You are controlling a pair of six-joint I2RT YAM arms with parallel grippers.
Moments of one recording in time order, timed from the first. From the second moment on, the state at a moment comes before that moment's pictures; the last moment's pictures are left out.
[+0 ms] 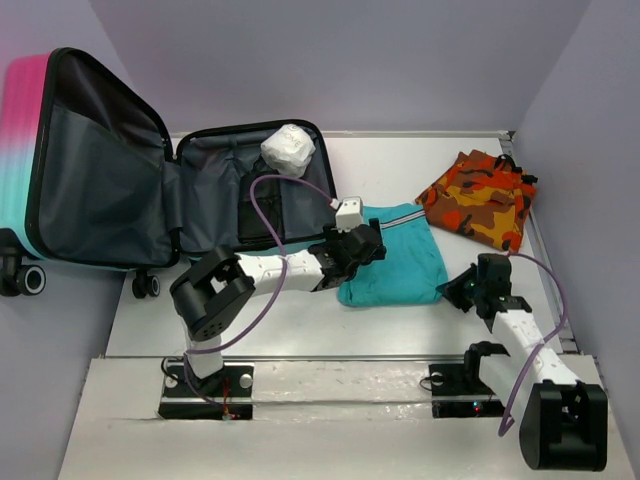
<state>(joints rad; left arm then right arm) -1.03 1.79 1.10 0.07 -0.59 -0.80 -0.04 0.85 0.28 -0.30 -0.11 0.89</state>
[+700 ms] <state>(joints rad) -1.02 1.93 1.13 0.03 -0.59 -0.80 -0.04 0.62 0.43 -0.62 0.05 0.91</state>
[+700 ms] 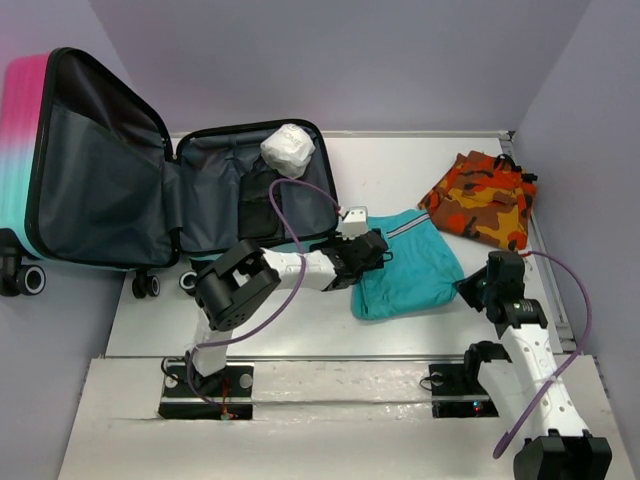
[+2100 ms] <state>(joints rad) -0.92 1.56 1.42 -0.02 -0.50 -0.56 -0.04 0.81 0.92 -0.58 -0.37 0.79</state>
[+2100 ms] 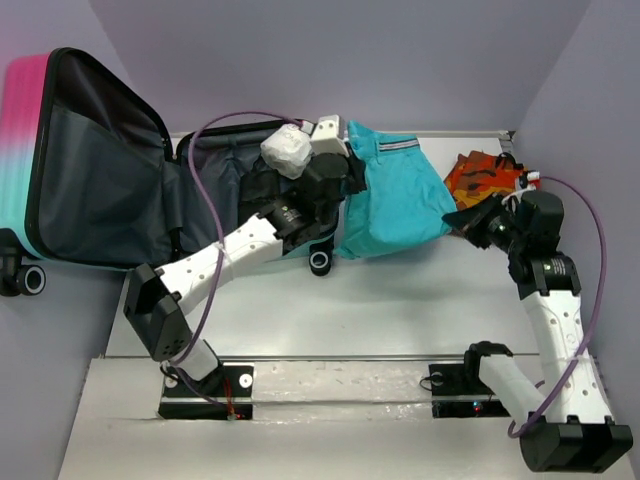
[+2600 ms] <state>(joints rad) -0.82 1.69 1.12 0.06 -0.12 -0.72 0.01 0.64 0.73 -0.65 -0.39 0.72</state>
